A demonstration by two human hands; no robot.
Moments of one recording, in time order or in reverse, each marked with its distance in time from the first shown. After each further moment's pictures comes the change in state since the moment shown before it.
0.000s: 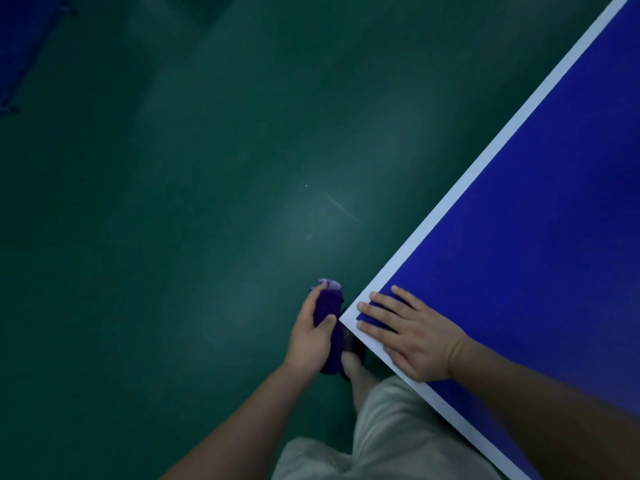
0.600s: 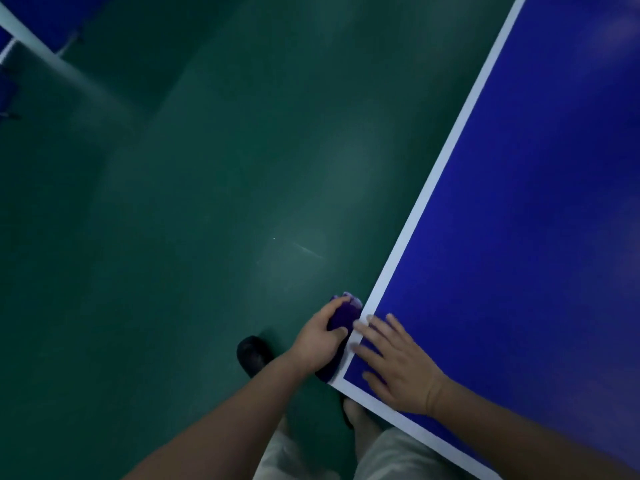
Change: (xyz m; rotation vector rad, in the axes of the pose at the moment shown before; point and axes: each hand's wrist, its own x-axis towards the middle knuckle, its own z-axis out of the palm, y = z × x) left_hand 0.068 0.082 0.026 0.395 -0.452 0.136; right_hand 0.011 -0.006 -0.010 0.108 0.115 0.455
